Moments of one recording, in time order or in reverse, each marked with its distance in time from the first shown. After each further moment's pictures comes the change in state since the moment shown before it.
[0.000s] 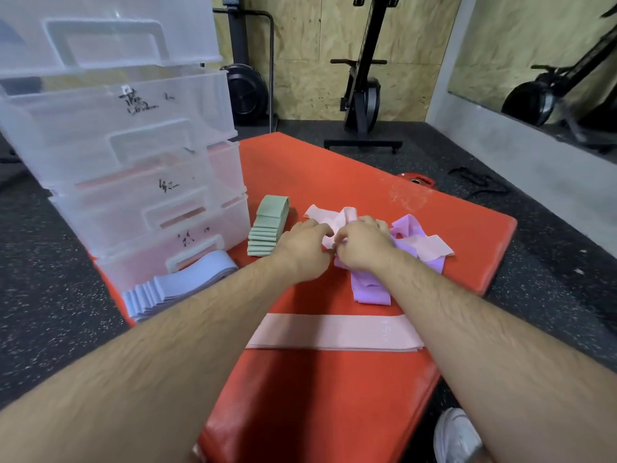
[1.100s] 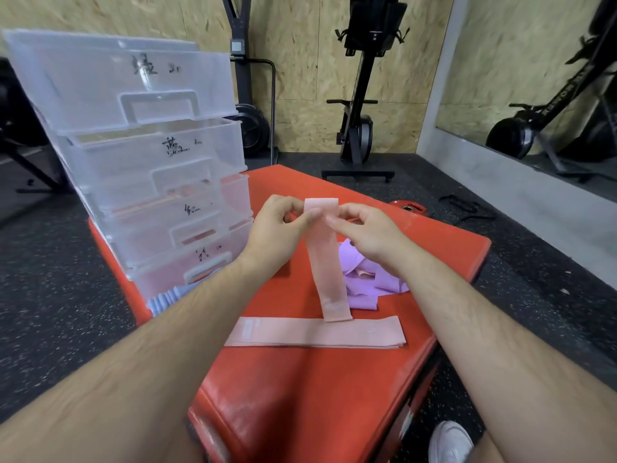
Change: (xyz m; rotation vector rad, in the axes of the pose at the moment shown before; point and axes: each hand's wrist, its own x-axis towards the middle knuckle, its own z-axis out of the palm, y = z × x) left_hand -0.069 0.039 -0.101 -0.681 0.477 -0.014; right_hand -0.088 -0.013 -0.098 1.009 0.134 -0.197
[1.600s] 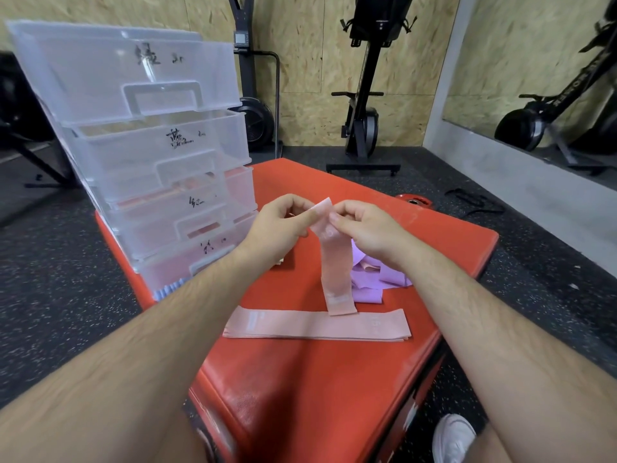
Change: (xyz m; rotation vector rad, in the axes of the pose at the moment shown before) left_hand -0.003 -0.002 -0.006 -0.224 -0.132 -0.153; right_hand 0.002 0.004 0.007 -0.047 -0.071 0.035
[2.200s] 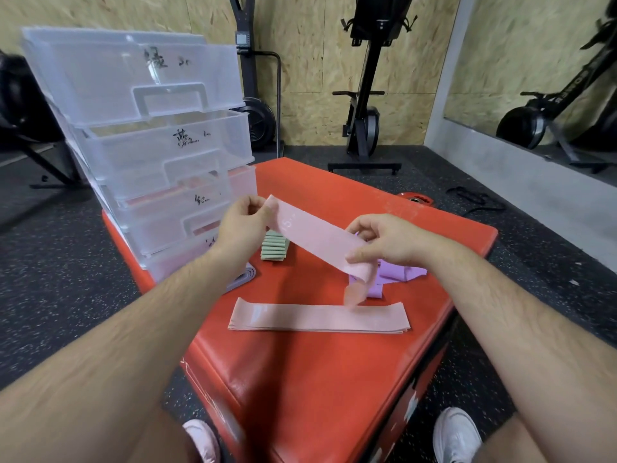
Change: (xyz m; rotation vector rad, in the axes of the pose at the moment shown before) left_hand -0.001 -0.020 -0.038 0.007 0.278 -0.146; right_hand -0.015 0.019 -0.031 -0.173 -0.240 0.110
